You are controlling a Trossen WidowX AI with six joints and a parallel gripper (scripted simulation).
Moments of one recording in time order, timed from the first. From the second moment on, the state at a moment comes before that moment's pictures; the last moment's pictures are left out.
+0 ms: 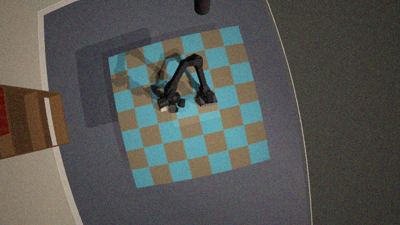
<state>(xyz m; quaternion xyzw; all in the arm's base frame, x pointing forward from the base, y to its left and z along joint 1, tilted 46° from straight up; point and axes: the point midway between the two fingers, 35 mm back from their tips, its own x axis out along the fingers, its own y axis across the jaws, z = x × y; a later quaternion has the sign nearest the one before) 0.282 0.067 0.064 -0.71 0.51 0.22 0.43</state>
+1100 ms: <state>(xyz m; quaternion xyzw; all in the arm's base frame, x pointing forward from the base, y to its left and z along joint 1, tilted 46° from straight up) 0.266 -0.011 0.043 -0.66 0.65 0.14 0.36</state>
